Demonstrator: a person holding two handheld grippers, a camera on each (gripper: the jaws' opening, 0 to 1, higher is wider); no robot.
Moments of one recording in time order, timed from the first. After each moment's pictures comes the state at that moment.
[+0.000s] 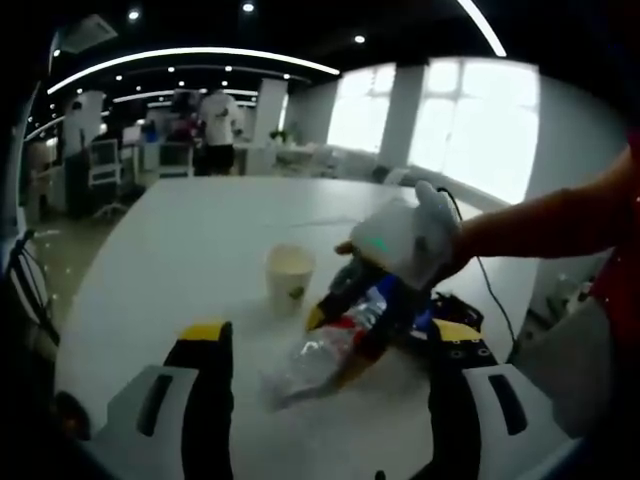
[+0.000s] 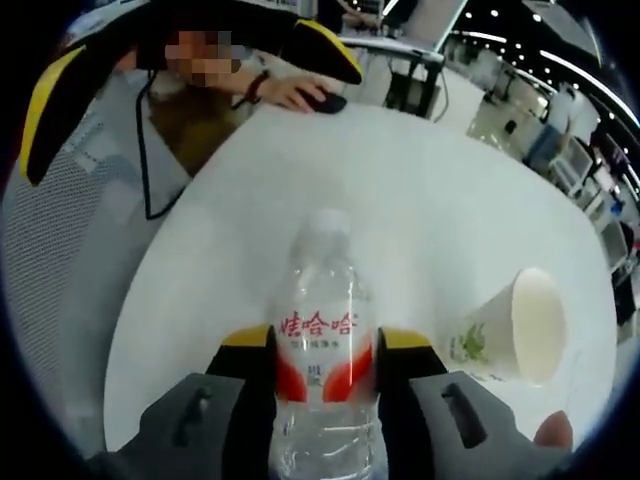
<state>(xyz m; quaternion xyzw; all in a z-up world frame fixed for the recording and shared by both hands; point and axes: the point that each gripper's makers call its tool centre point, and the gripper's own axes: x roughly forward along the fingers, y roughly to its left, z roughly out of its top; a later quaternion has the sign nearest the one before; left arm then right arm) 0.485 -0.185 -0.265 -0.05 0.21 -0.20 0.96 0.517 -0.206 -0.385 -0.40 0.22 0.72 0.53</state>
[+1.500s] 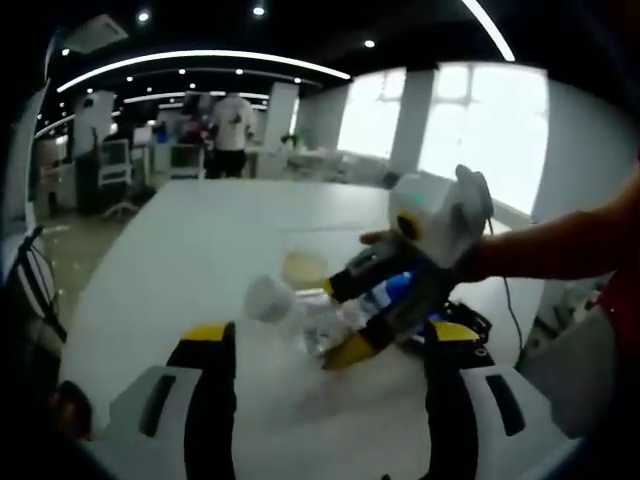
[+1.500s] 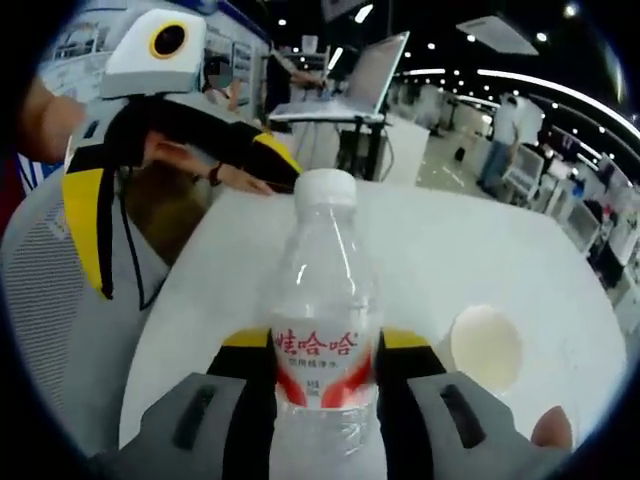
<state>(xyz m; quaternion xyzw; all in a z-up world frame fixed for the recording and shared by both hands) 0.490 -0.173 -0.259 -0.06 0.20 -0.17 0.96 0.524 -0.176 -0.333 -0.27 0.17 0.70 0.64</state>
